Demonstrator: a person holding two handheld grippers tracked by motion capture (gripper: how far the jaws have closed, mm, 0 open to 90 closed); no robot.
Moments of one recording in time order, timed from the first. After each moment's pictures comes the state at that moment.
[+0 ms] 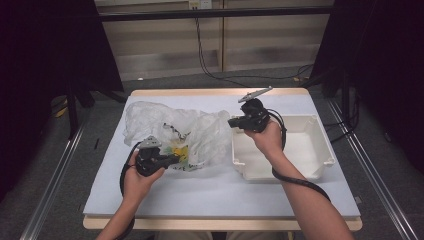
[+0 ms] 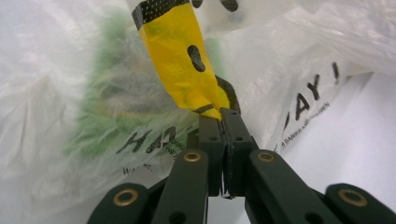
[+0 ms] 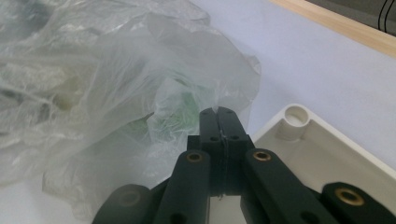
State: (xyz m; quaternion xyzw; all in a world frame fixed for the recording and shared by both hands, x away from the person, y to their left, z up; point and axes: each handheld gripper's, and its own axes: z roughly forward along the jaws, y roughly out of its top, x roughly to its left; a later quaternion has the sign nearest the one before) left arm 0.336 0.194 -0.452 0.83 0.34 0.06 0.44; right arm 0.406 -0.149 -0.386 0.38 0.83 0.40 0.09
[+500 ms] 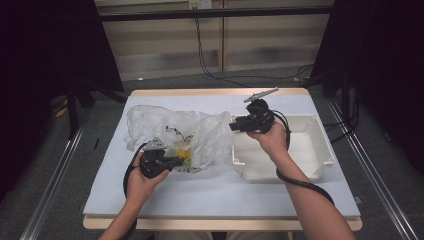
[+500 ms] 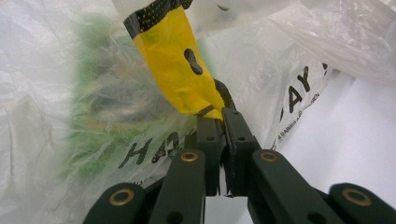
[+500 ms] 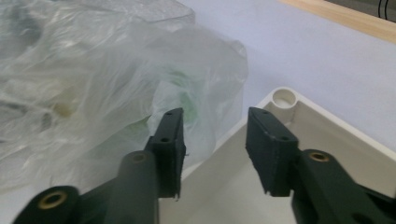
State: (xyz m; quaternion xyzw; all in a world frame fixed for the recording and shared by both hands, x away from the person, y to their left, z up) left arm 0.333 0.188 -0.451 0.84 0.33 0.07 0.43; right arm 0.400 -0.163 -0.389 0.40 0.81 0.41 0.08
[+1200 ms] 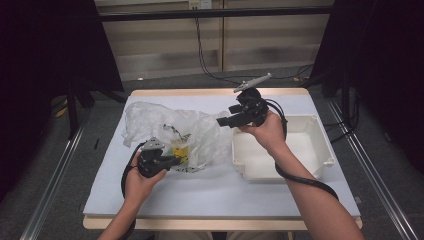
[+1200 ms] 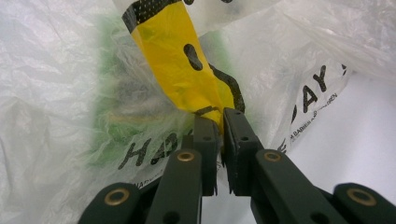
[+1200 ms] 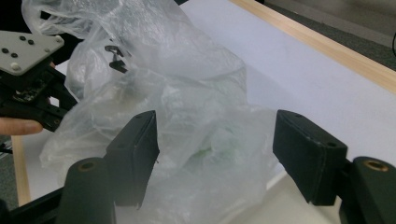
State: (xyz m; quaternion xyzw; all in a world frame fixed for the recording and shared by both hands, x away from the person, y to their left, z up) left arm 0.335 0.194 -0.452 0.84 0.34 0.08 0.42; right arm 0.390 -0.128 -0.330 0.35 0.83 0.42 0.08
